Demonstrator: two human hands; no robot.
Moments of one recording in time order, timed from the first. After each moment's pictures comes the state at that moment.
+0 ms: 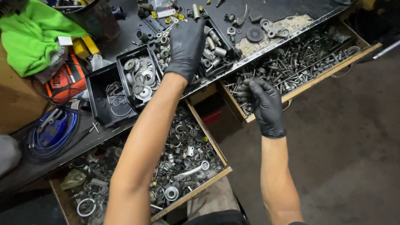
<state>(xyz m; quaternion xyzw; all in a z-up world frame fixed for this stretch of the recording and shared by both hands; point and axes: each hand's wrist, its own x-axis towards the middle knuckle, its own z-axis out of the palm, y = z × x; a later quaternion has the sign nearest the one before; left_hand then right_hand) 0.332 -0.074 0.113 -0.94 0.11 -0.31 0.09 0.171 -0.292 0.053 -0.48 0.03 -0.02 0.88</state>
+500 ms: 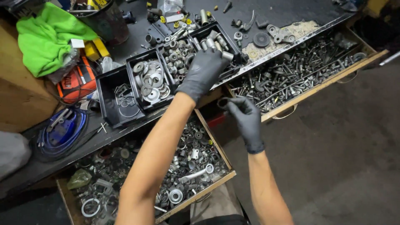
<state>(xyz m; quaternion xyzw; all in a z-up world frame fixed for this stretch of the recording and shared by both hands) 0.303 -0.078 0.070 -0.91 0.33 -0.26 0.00 0.146 -0.233 0.016 -0.66 0.00 -0.10 0.75</state>
